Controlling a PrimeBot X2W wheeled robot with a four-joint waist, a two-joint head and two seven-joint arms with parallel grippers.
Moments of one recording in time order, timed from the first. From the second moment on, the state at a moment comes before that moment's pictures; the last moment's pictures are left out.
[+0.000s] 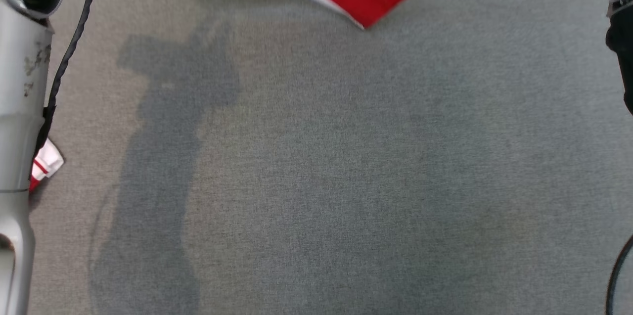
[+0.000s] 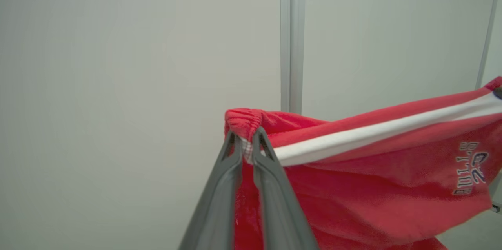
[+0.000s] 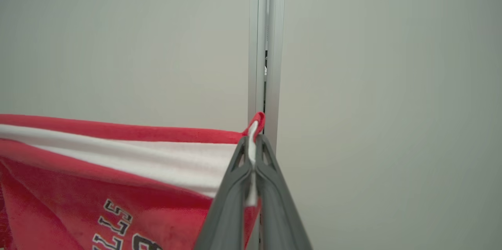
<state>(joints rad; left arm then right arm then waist) -1.24 0.32 -0.36 0.57 -0.54 -0.11 -0.07 -1.31 -0.21 0.30 0.76 0.41 0.13 -0.25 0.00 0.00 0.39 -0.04</state>
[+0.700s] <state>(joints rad) -0.44 0.16 -0.41 0.80 -0.66 -0.13 -0.26 -0.45 -0.18 0.37 0.53 0.61 0.13 -0.26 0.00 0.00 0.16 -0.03</state>
